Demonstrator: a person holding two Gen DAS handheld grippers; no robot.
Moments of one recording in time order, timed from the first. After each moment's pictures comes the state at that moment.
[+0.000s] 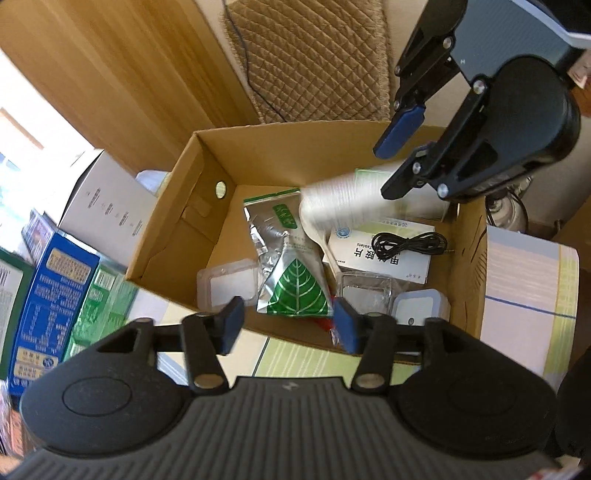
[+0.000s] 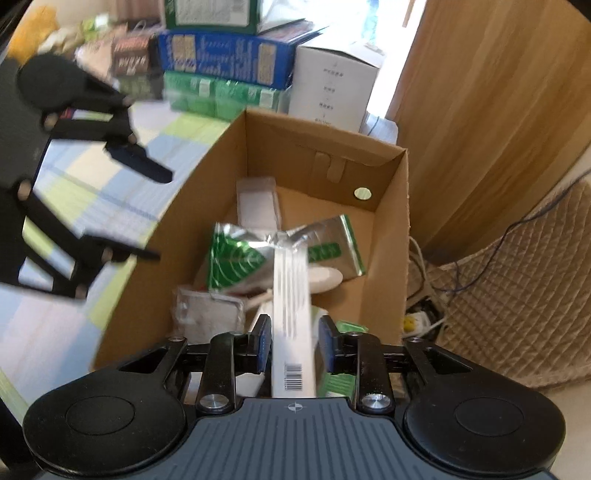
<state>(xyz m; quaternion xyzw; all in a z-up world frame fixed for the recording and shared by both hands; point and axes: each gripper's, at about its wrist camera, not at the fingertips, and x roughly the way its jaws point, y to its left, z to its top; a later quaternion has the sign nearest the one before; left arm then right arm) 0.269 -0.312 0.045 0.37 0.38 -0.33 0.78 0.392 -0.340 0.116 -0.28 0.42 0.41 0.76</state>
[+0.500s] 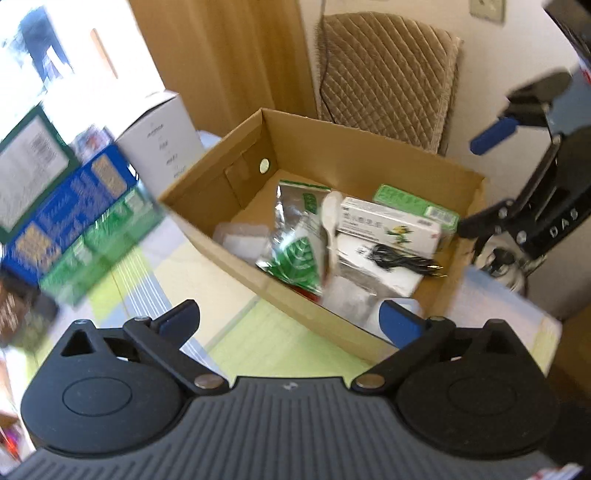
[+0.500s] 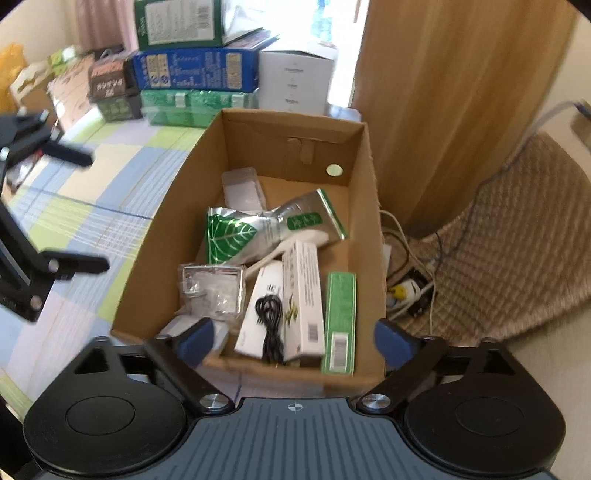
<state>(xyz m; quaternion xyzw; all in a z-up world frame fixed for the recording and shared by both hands) 0.216 -0.276 0.058 0.22 0.41 -0.24 0.85 0.341 -0.399 0.126 -0.22 0.43 0.36 0.80</state>
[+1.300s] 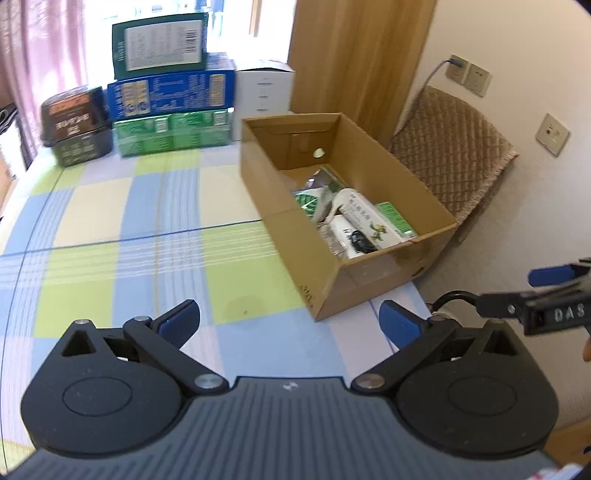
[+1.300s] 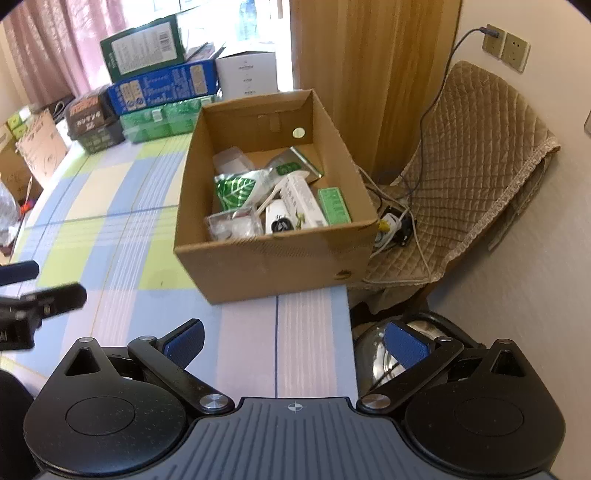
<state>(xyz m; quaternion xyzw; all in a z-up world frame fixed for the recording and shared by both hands) 0.069 -0.229 0.073 -0.03 0.41 -0.09 0.91 0.227 -0.457 0.147 -0.13 0.46 0.29 0.83</state>
